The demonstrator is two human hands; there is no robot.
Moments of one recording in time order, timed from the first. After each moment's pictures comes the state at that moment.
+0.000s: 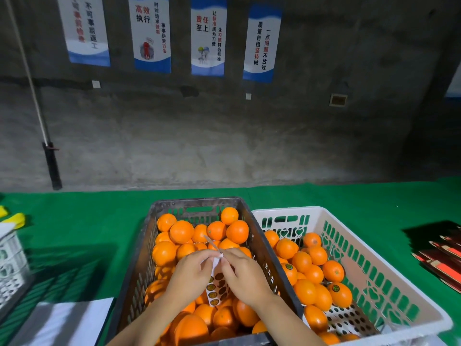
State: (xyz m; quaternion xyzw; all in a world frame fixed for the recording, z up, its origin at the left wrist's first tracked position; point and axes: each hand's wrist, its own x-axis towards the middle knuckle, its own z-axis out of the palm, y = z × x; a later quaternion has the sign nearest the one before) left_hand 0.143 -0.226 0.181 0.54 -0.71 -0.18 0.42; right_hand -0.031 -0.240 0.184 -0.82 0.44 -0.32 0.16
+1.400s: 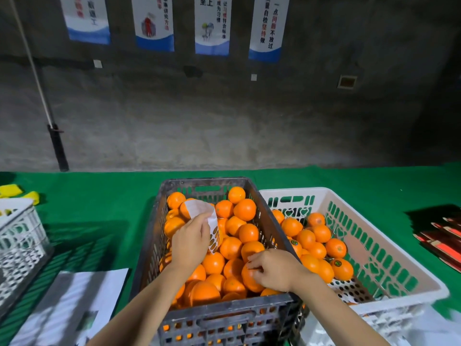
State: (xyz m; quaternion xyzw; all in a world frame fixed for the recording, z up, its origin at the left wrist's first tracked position) left_hand 0.155 -0.220 0.186 0.61 -0.64 0.02 0.47; right_hand -0.085 -0.212 0.202 -0.88 0.46 0.02 0.10
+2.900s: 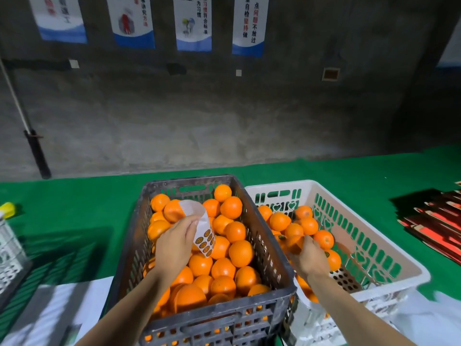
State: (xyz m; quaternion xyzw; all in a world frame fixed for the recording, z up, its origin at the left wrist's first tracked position) left_hand 0.154 -0.224 0.181 0.60 -0.66 0.02 0.44; right_hand -0.179 -0.245 0.148 -0.58 0.78 -0.21 0.11
